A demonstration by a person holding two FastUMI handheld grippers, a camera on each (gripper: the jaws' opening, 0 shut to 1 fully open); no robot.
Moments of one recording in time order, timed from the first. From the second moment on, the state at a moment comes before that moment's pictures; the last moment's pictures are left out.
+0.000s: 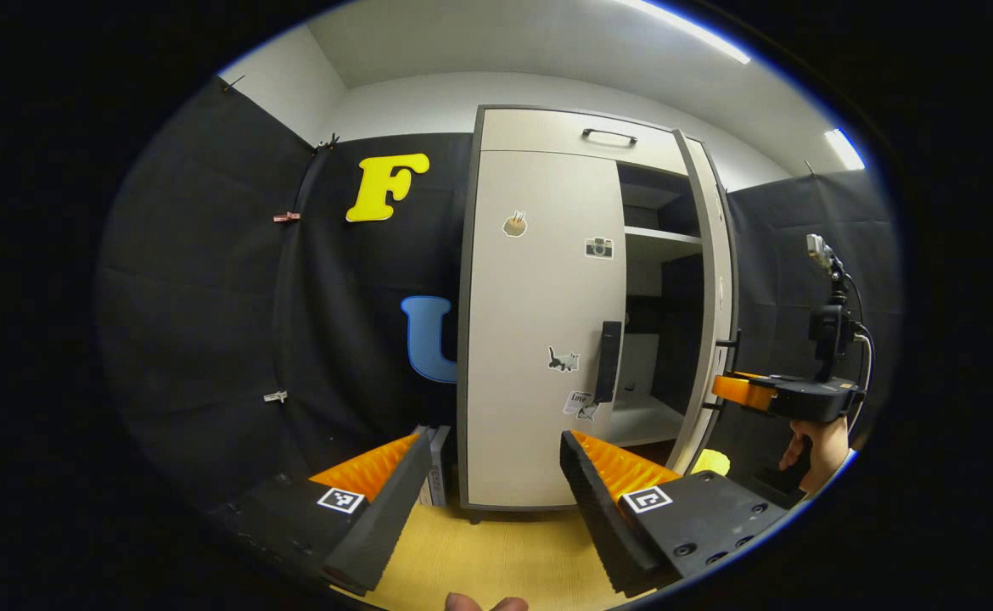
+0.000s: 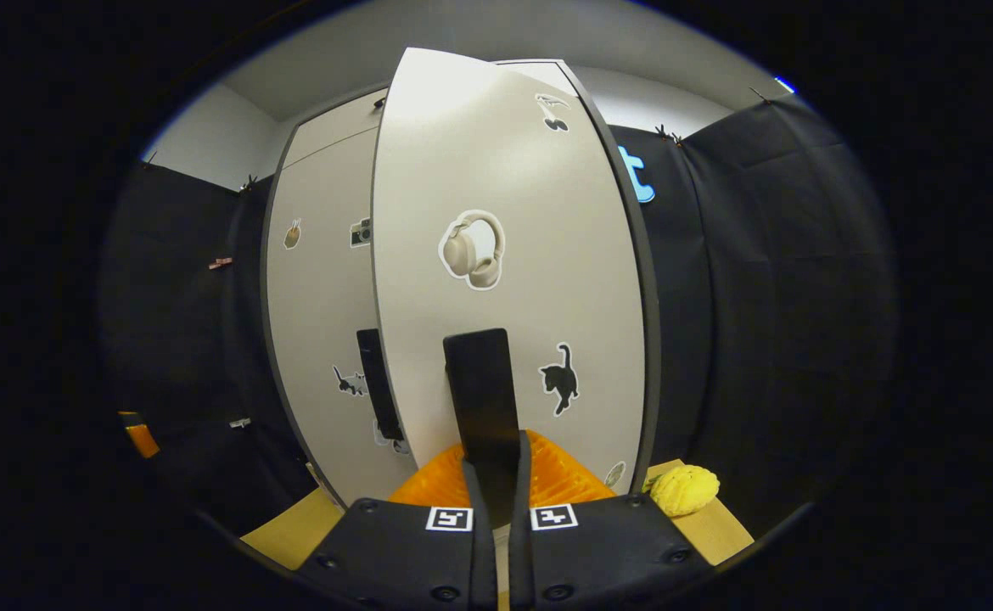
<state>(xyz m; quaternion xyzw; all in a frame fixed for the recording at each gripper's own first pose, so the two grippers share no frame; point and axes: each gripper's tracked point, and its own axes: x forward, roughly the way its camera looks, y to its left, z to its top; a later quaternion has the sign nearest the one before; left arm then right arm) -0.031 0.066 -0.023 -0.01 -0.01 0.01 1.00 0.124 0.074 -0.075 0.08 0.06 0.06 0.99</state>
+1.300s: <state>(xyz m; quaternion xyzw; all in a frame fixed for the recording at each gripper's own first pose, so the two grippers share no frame) 0.017 -0.019 -0.017 0.01 -0.01 -0.04 1.00 0.106 -0.030 -0.076 0.07 0.08 0.00 0.99</state>
